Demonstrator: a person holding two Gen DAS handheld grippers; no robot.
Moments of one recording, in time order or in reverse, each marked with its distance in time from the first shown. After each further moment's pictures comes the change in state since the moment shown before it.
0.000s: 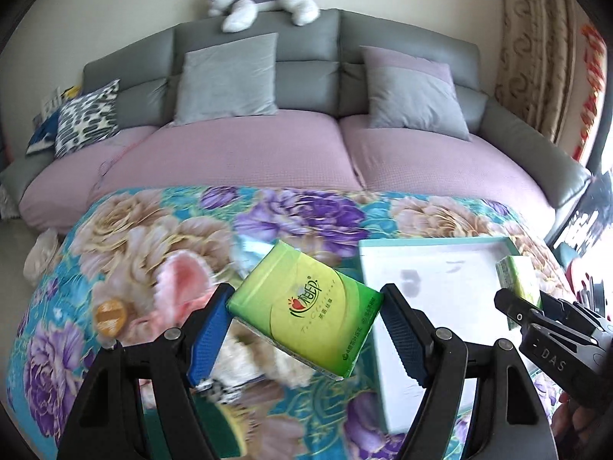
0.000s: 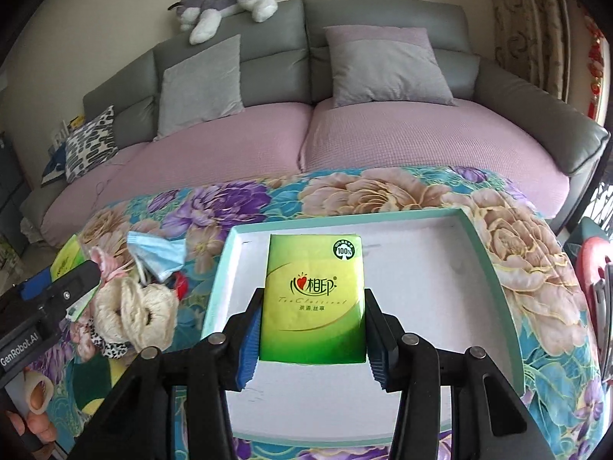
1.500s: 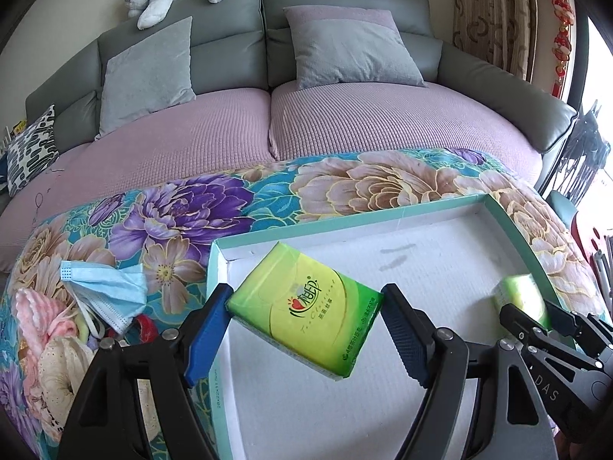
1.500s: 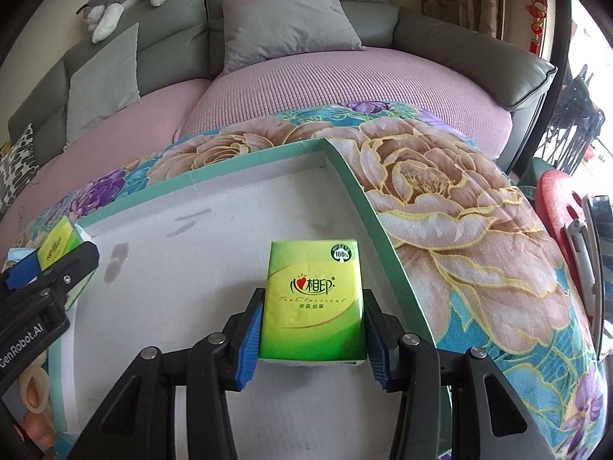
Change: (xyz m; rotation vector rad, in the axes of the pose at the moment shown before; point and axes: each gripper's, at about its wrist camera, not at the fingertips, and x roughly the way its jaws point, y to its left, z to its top) left arm 0.098 -0.123 -0.001 0.135 0.069 -0.062; right arm 0.061 -0.109 -0.020 0.135 0.094 -0.201
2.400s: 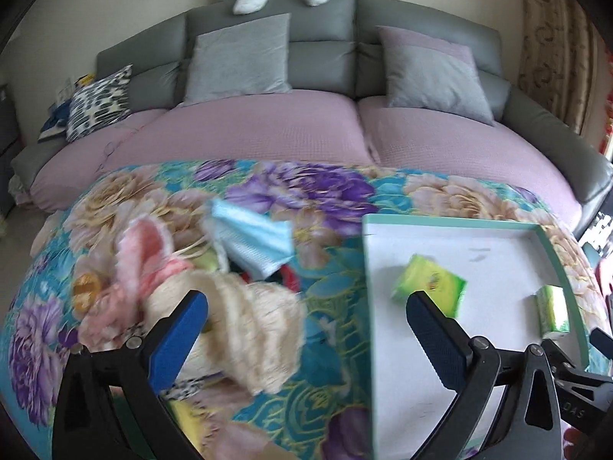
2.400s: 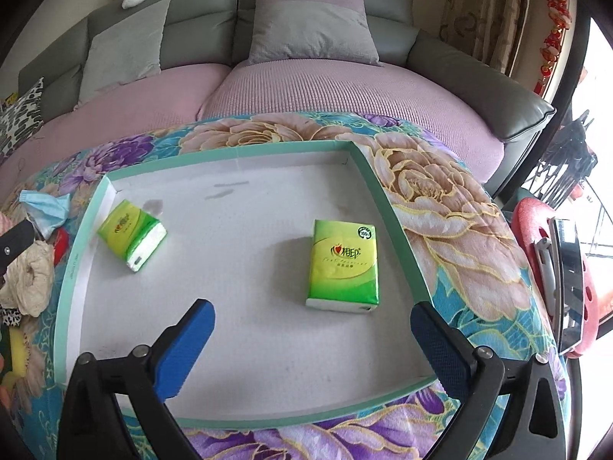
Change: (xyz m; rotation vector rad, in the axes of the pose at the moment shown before) left arm -0.061 0.102 -0.047 -0.222 -0.034 0.164; right arm -0.045 0.046 -0.034 -0.142 0.003 -0.080
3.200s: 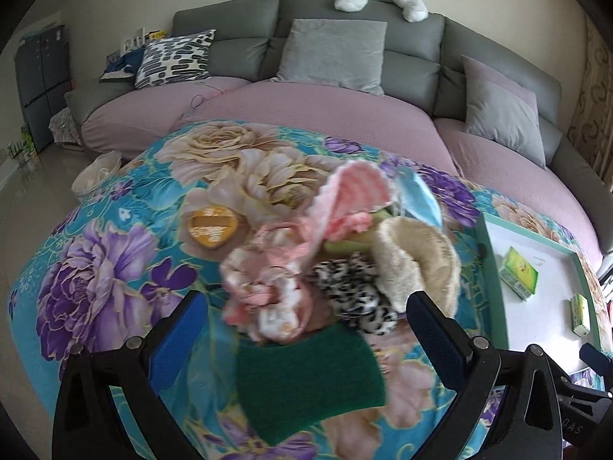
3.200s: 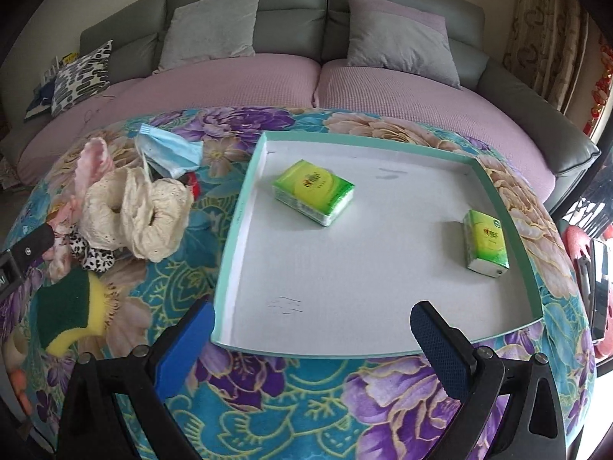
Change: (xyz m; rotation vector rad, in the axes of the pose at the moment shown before) left arm -0.037 0.149 -0.052 -0.206 0.006 0.088; right arm -0.051 0.139 -0.033 -0.156 -0.013 0.175
